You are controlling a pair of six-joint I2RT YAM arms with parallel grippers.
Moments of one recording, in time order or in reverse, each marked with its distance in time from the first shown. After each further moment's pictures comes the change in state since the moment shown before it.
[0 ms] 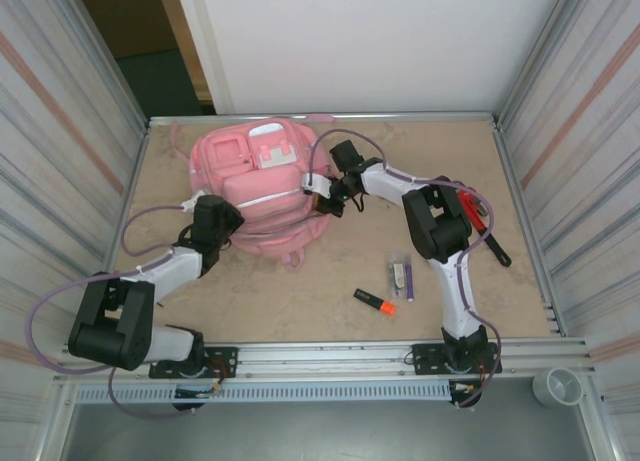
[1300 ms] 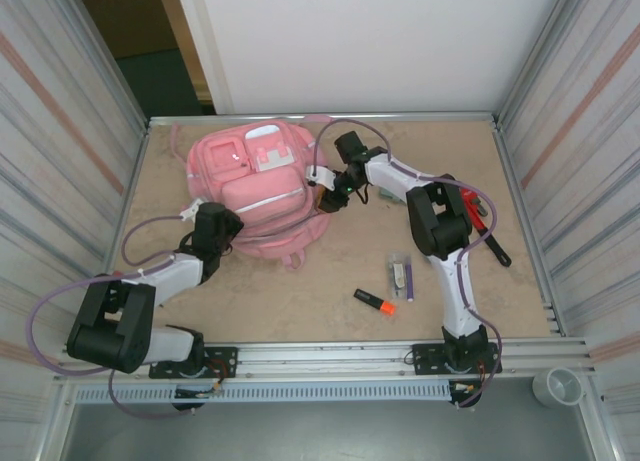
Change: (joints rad) left arm -0.014 -0.013 -0.063 0.051 -0.043 -0.079; right arm -0.034 0.041 0.136 -0.174 -0.034 -0.023
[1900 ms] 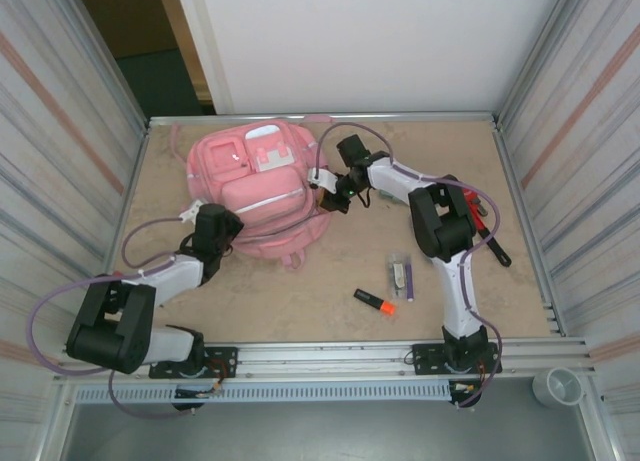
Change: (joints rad) left arm -0.004 -0.006 -0.019 0.021 -0.026 -0.029; right arm -0.002 -0.060 -0.102 0.074 -0.006 0.037
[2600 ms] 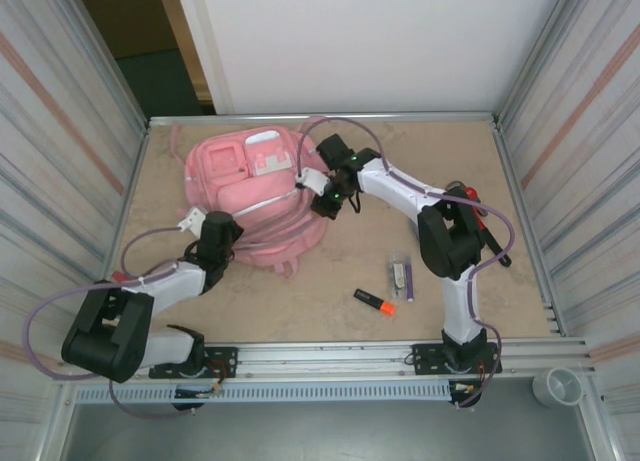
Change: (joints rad) left arm -0.072 -0.050 -0.044 0.005 -0.180 -0.045; right arm 0.133 -0.154 0.058 -0.240 0.263 0.358
